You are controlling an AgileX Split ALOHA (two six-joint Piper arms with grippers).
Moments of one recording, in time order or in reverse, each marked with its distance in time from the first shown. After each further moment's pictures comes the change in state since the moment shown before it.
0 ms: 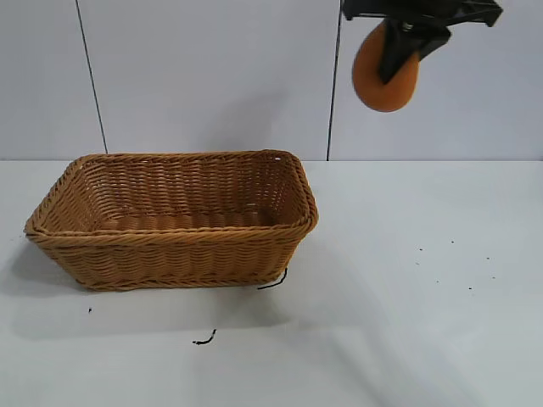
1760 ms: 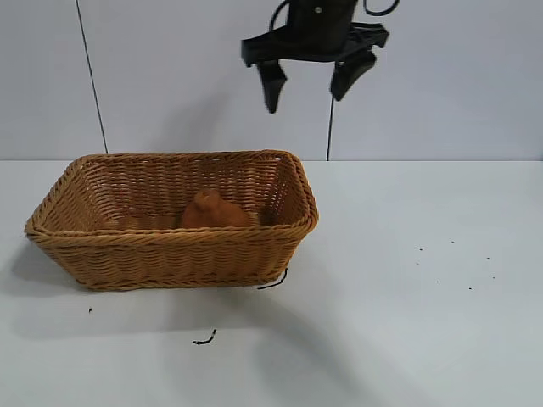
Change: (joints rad) left arm 0.000 0.000 0.000 0.000 0.000 0.000; right arm -0.342 0.252 -0.321 -0.199 0.215 0.127
